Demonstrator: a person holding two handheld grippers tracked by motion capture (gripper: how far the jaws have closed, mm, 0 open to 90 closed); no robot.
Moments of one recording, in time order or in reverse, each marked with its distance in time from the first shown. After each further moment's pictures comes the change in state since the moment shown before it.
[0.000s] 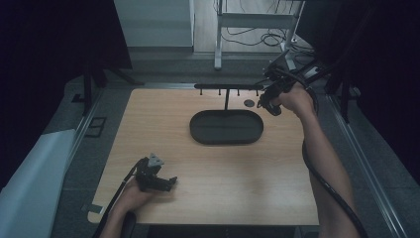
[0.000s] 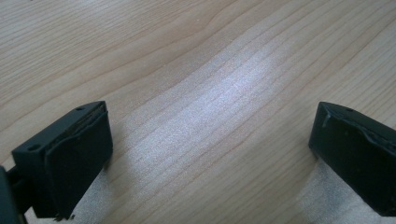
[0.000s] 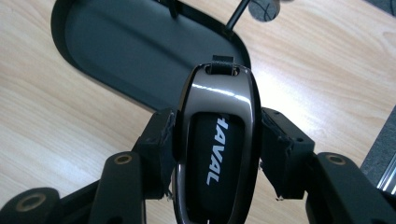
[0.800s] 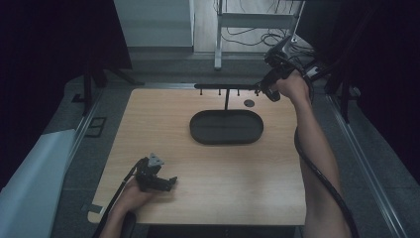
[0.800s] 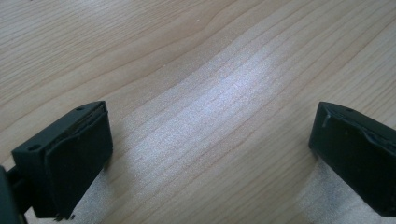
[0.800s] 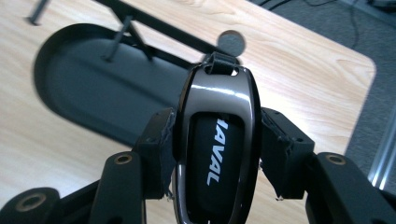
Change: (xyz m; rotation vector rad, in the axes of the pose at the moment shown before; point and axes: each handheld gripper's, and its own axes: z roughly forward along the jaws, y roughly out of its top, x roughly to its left) left arm 0.000 0.000 0.000 0.000 0.000 0.000; right arm -0.016 0.030 -0.006 -0.065 -0.079 0.065
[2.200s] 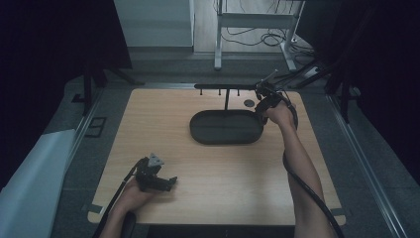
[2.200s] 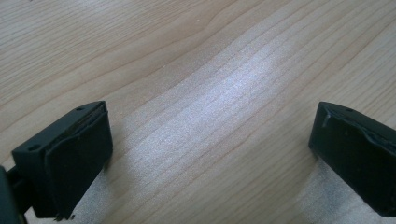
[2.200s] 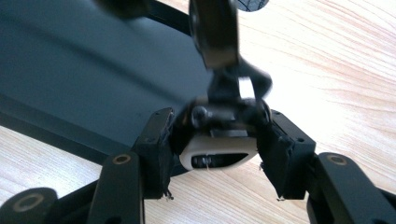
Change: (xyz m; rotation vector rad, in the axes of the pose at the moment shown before) left arm 0.000 0.000 0.000 0.002 0.002 0.003; right arm 0.004 -0.041 0.113 0.053 0.007 0.001
